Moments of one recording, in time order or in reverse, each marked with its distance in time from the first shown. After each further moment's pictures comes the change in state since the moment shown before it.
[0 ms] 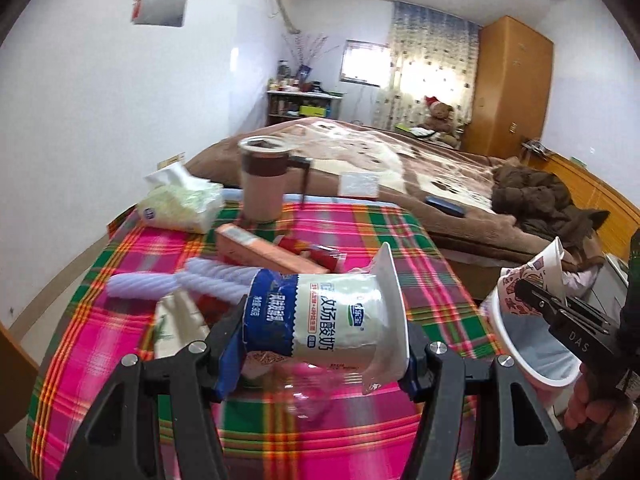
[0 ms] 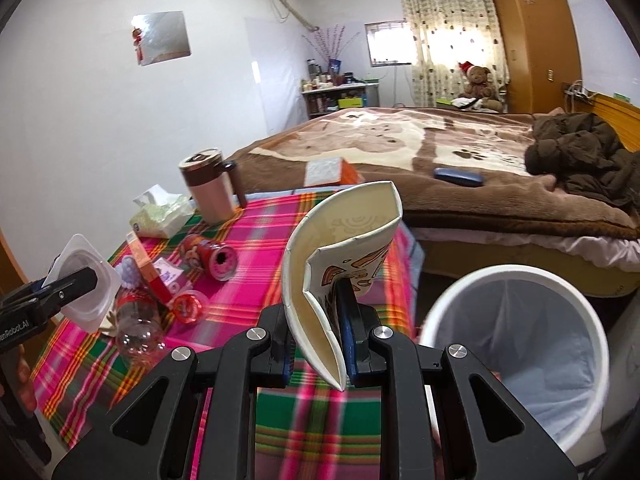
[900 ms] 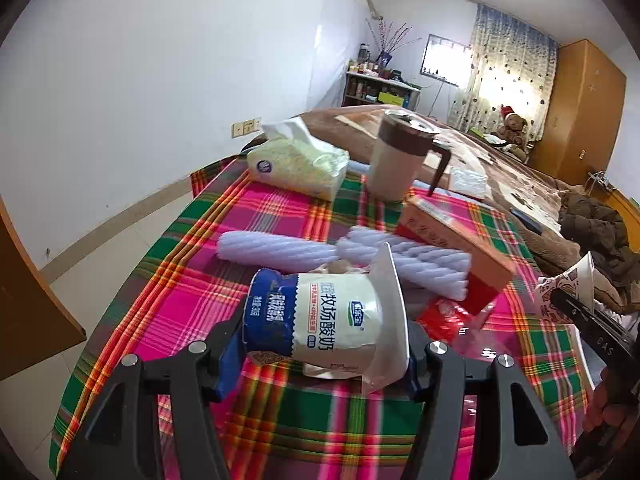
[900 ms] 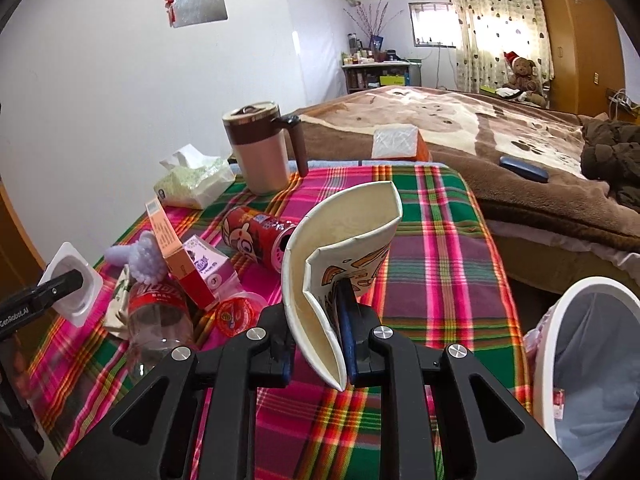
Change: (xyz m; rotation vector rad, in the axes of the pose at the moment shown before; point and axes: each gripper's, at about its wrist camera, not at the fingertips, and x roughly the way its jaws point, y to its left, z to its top) left arm 0.007 0.122 -0.021 -0.181 0.058 0.192; right arm 0.058 0.072 -0.002 -0.074 0.083 0.094
